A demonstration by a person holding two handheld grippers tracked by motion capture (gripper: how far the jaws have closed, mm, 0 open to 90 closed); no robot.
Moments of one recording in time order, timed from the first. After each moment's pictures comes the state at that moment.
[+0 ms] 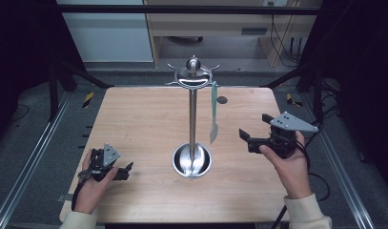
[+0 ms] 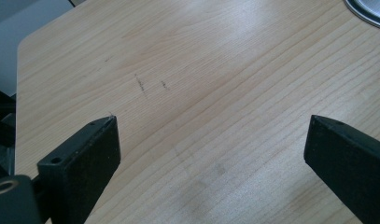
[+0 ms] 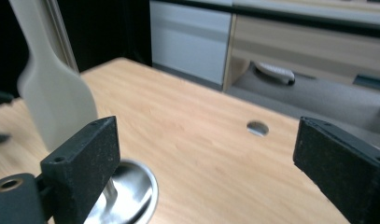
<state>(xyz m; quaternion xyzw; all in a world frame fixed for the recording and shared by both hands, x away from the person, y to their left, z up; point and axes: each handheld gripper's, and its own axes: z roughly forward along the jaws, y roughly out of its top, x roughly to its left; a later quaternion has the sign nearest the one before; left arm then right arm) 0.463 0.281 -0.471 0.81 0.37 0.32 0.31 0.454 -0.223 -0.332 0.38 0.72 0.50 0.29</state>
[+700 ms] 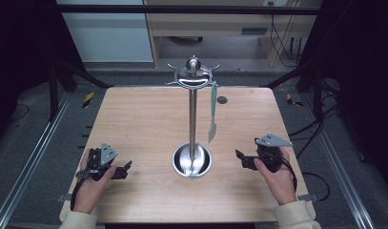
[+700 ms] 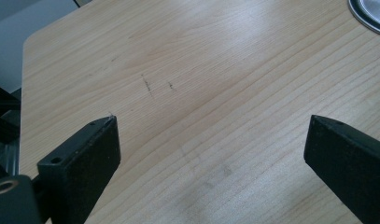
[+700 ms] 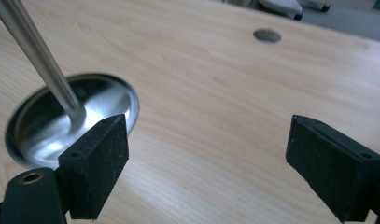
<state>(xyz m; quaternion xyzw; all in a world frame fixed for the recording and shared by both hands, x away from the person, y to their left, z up) 0.464 0.286 -0.469 0.81 0.38 0.32 0.32 0.471 -0.228 -0.438 0.43 0.76 0.42 0.25</state>
